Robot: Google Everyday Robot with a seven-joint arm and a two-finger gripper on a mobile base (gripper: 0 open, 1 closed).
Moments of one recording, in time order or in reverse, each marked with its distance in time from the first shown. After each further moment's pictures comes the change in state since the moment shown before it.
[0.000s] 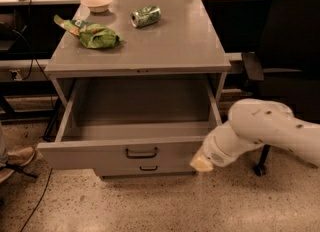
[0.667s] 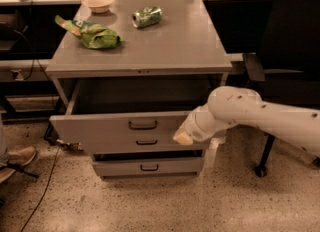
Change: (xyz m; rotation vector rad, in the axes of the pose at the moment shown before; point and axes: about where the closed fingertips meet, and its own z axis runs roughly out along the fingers) arm -0.079 -0.072 0.043 0.086 -0.135 -0.128
